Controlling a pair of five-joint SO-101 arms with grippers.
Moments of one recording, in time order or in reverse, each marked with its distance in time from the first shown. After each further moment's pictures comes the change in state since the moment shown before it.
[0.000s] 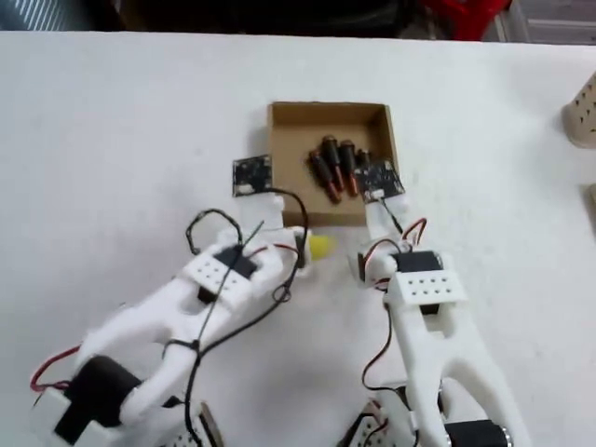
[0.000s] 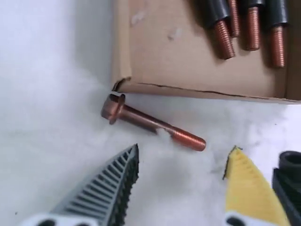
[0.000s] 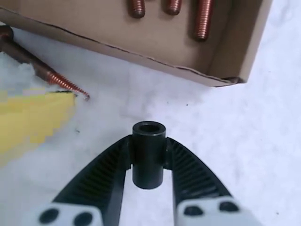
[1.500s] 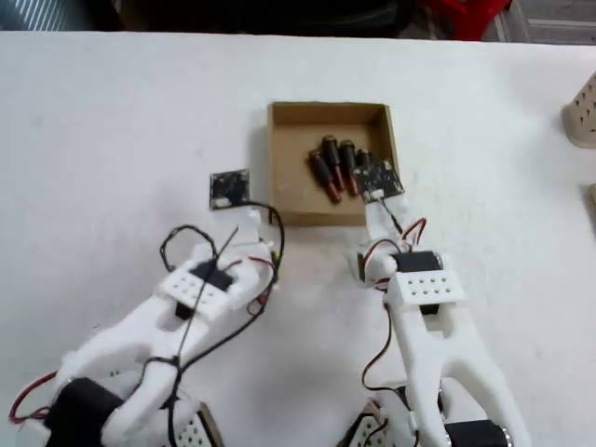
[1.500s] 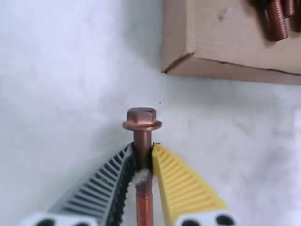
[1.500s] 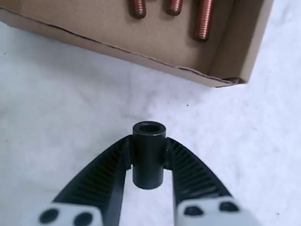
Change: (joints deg) left arm -4.1 -10.8 12.1 0.0 -8.2; right arm -0.2 0.0 0.1 0.0 0.0
